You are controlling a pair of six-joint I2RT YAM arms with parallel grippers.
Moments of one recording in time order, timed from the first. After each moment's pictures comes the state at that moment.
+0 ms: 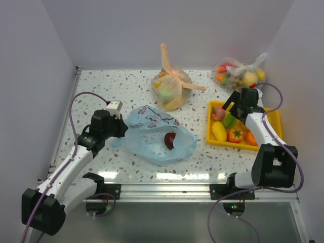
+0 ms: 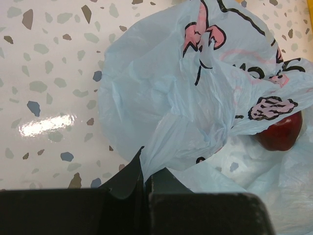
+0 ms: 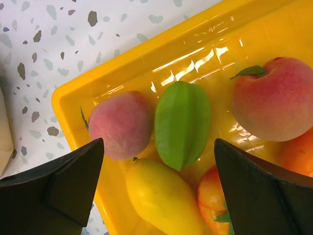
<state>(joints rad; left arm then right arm) -0.31 0.92 0.62 -0.30 0.12 -0.25 -0.09 1.40 0.96 -0.37 0.16 0.52</state>
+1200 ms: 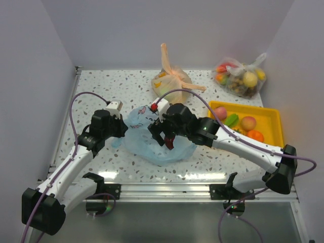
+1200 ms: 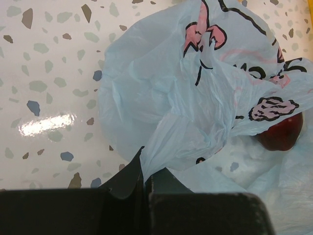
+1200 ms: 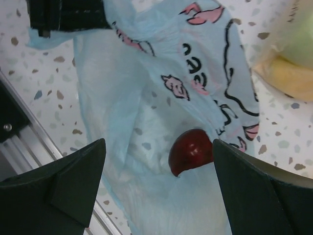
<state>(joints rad) -0.31 0.92 0.62 -0.30 0.12 -0.25 0.98 1.31 1.24 -0.50 0.10 0.10</state>
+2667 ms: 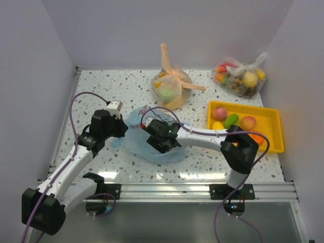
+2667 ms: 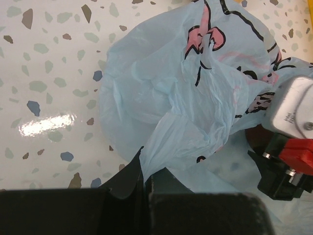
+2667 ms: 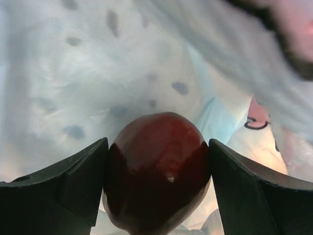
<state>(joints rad) -0.31 0.92 0.62 -0.30 0.12 -0.25 1.05 1.80 1.21 -0.58 0.38 0.03</state>
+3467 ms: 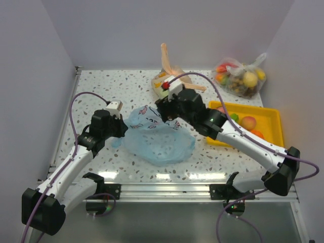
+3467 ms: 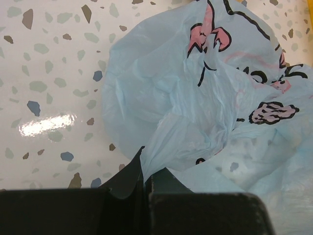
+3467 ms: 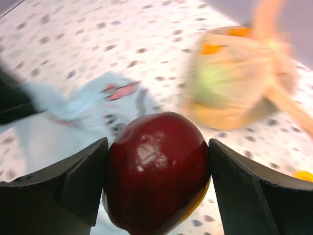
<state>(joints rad) -0.31 0.92 0.62 -0.30 0.12 -0.25 0.94 1.36 1.30 -0.33 0.24 0.04</state>
